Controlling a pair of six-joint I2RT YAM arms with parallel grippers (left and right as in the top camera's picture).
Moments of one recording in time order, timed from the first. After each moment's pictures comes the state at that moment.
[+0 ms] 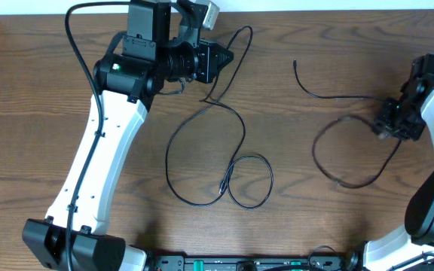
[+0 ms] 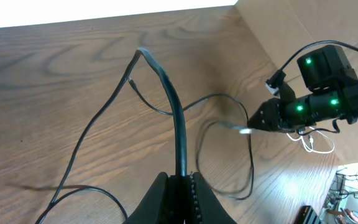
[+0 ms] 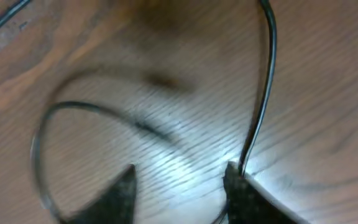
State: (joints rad) left arm -0.27 1.62 1.68 -0.76 0.65 -0.15; right arm -0.28 1.79 1.33 -0.97 0.02 0.29
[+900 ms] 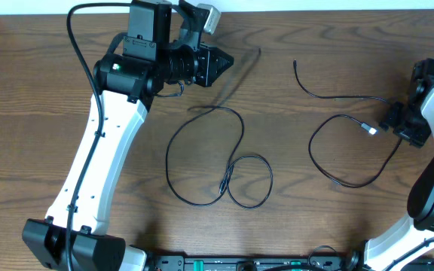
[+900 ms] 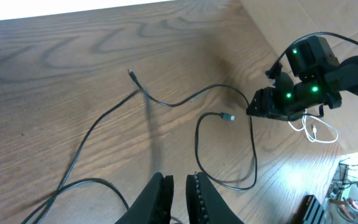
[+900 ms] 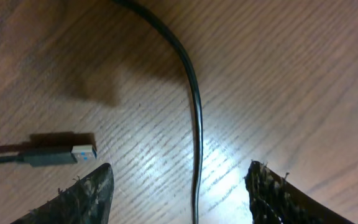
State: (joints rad) left arm -0.27 1.62 1.68 -0.80 0.65 -0.10; right arm -0.32 1.89 1.33 -0.90 0.20 0.36
